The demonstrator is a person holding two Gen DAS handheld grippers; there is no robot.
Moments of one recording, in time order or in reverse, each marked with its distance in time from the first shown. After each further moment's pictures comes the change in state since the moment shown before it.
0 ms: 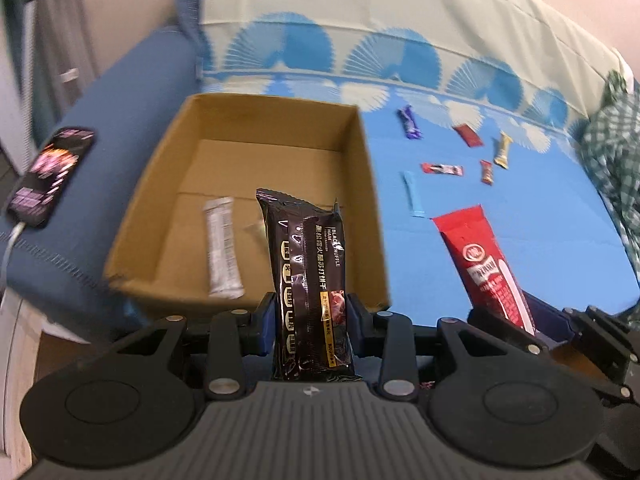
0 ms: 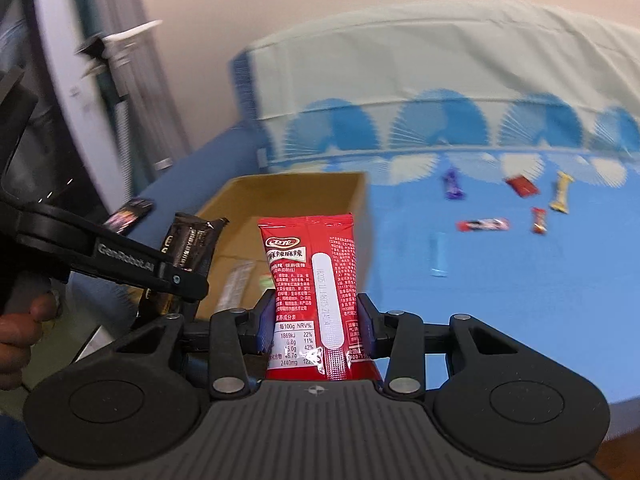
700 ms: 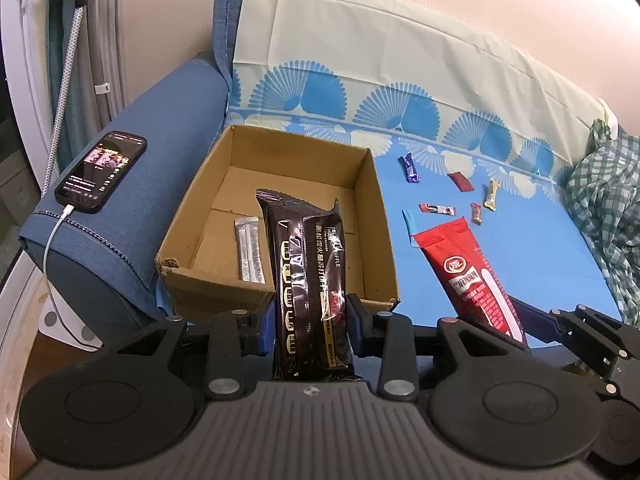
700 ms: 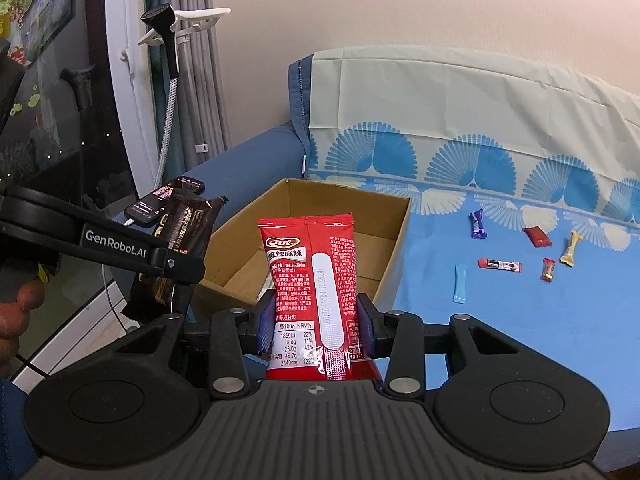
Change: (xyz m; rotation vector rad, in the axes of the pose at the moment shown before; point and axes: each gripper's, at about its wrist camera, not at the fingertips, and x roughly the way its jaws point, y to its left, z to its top) left arm -0.061 0.038 -0.041 -0.059 -0.149 -0.040; right arm -0.034 0.070 -0.008 -0.179 -0.034 -0.016
